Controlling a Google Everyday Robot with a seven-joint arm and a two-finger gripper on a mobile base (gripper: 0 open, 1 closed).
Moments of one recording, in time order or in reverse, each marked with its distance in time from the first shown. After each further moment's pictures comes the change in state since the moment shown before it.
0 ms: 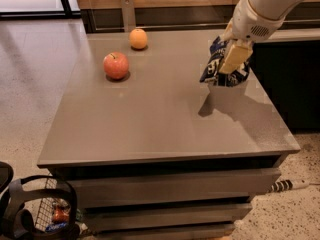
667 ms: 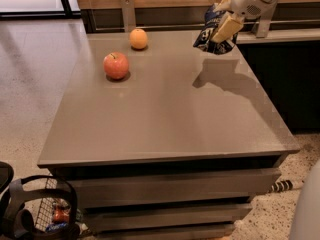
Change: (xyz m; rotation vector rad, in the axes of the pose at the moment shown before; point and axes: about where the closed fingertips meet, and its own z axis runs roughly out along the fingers) arm -0.010 -0.115 0.015 0.208 -0.216 -0.015
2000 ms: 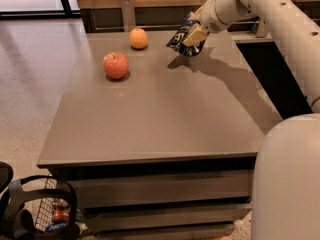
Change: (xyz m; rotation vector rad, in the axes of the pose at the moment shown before) arm -0.022 -0.035 0.117 0.083 -0.138 0.111
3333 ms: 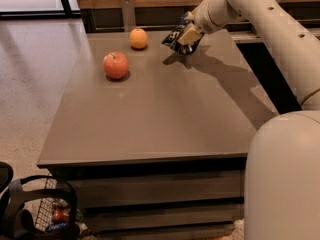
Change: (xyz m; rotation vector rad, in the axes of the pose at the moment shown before) arm -0.001 -0.011 0.021 0.050 -0.004 0.048
